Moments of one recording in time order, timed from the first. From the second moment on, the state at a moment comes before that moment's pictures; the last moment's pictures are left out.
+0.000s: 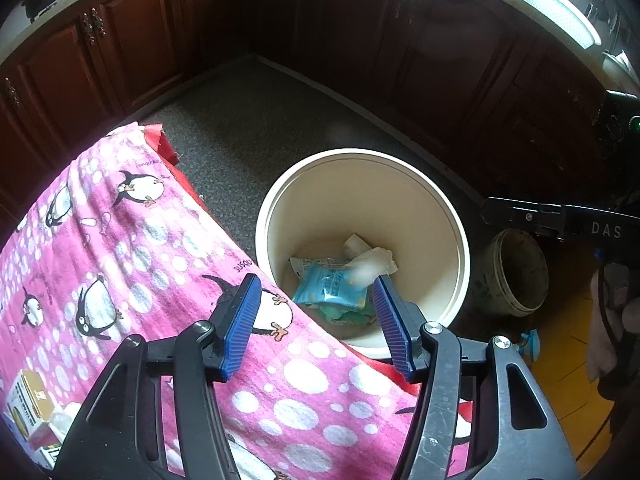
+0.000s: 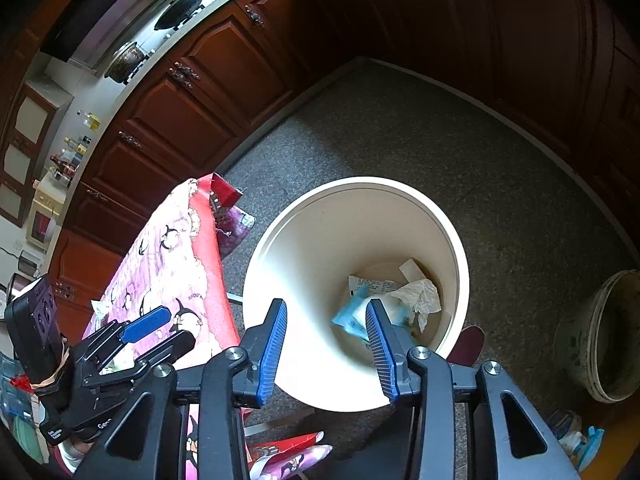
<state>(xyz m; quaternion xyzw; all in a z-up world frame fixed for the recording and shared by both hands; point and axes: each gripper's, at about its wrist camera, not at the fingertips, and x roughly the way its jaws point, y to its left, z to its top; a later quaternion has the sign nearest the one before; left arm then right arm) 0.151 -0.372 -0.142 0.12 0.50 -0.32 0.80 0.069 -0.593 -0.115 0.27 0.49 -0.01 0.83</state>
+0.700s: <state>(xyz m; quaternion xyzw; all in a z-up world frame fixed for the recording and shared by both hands) 0.135 -0.294 -0.106 0.10 0.47 -0.28 0.83 0.086 -0.513 -0.099 0.21 0.49 0.04 0.84</state>
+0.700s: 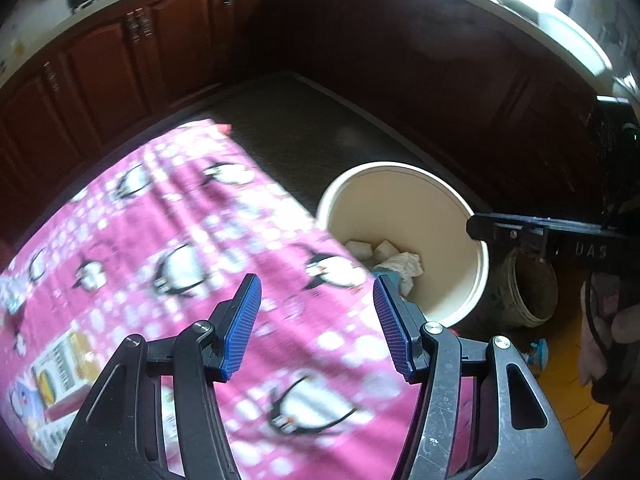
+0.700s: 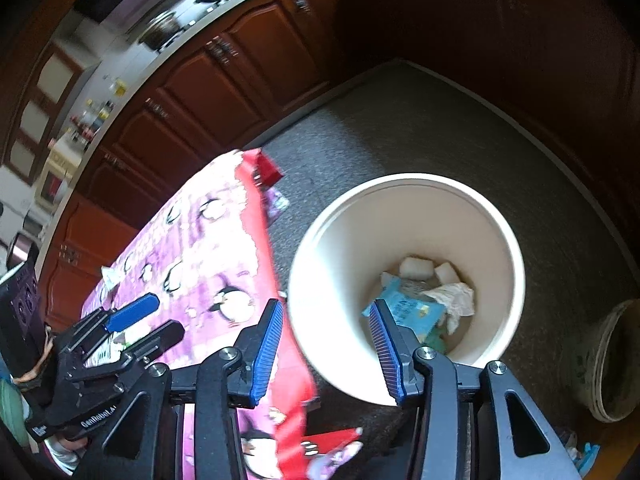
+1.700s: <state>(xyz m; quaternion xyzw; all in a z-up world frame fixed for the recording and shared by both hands) 0.109 0.091 -0.134 -0.03 0.55 -0.03 0.83 0.137 -0.236 -0.125 0.04 0.56 0.23 0.79</state>
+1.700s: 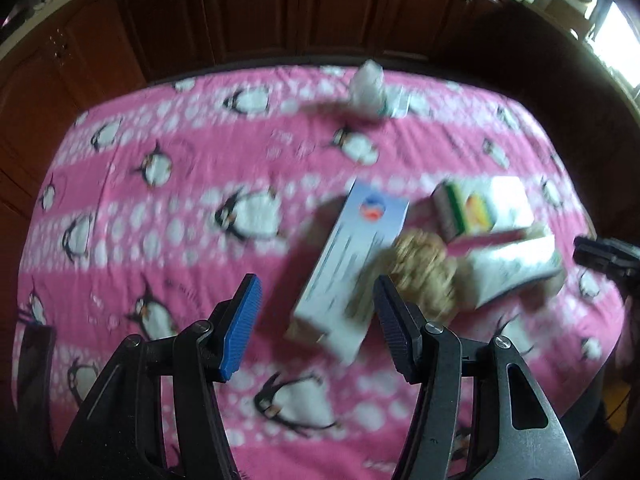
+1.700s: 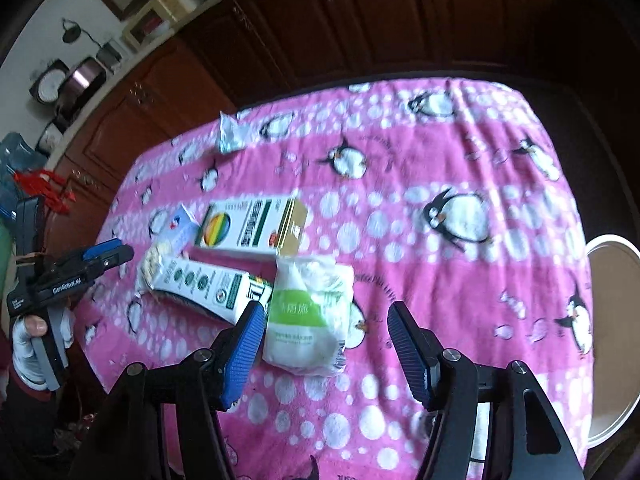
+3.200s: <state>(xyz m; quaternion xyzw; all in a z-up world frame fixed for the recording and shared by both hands) 0.110 0.060 -0.090 -0.02 0.51 -0.08 0.86 0.104 -0.241 -0.102 -0.02 0.52 0.21 0.83</state>
